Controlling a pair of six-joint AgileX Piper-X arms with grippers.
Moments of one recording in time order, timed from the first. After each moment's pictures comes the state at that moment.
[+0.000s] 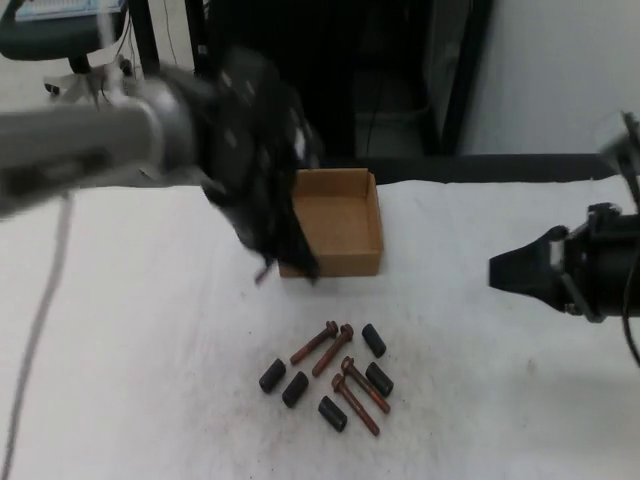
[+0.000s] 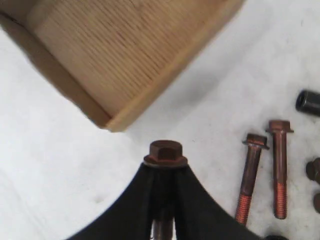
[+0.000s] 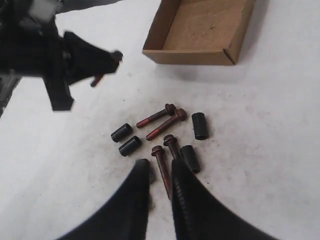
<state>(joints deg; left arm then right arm) -28.5 101.5 -74.4 36.7 1.0 17.2 7.5 61.9 -39.2 25.1 -36.0 12.0</state>
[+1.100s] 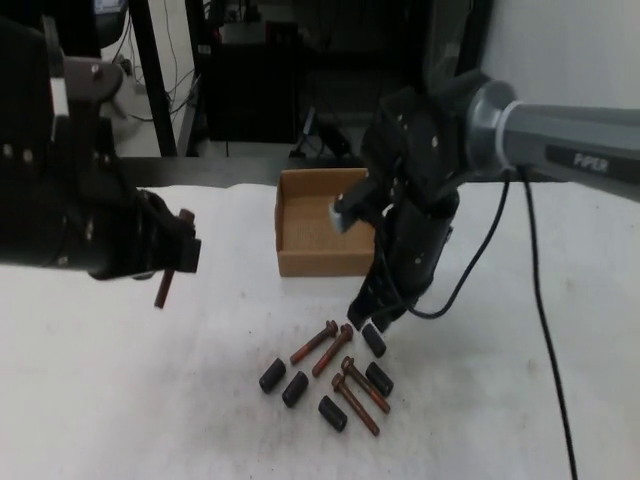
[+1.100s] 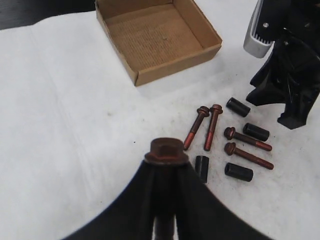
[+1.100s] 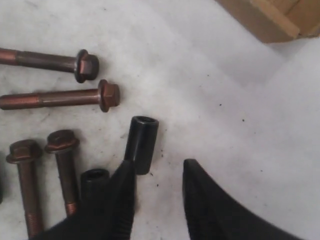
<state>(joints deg) -15.0 62.0 -48.7 37.3 17.3 3.4 29.3 113.1 -83.8 56.0 0.0 -11.5</state>
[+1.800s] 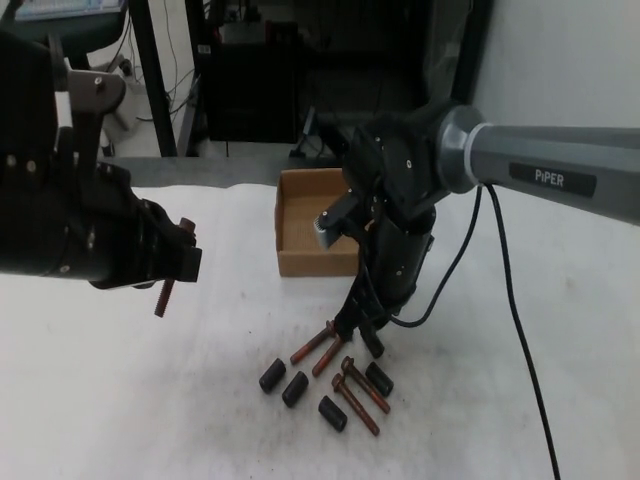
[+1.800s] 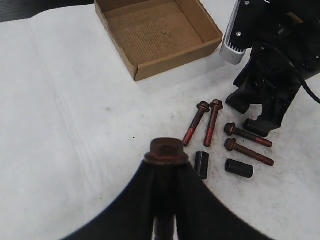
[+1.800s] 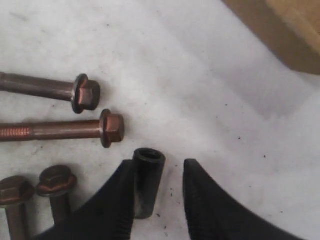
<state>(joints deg) -15.0 62.0 -48.3 37.3 17.3 3.4 31.0 116.6 -85.9 53.6 0.3 -11.5</state>
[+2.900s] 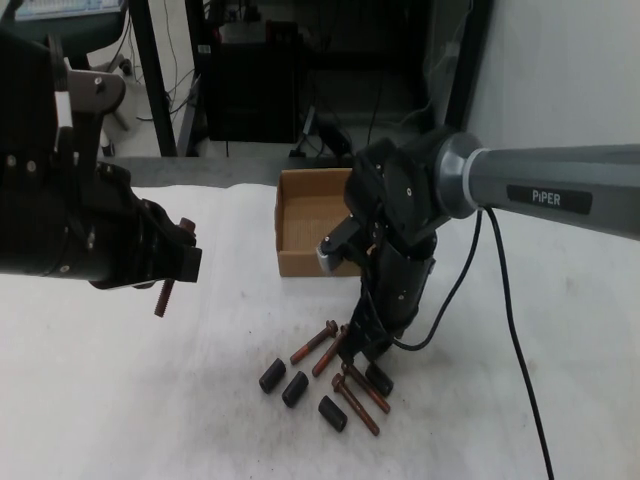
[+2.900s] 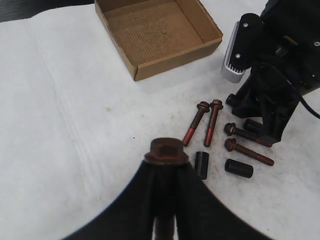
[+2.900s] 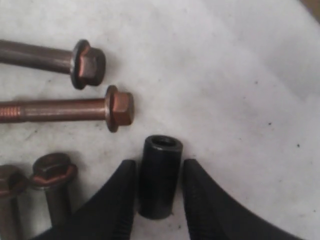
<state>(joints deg) -15.0 62.0 -48.3 37.3 17.3 3.4 31.3 116.6 -82.0 49.9 0.0 -11.5</state>
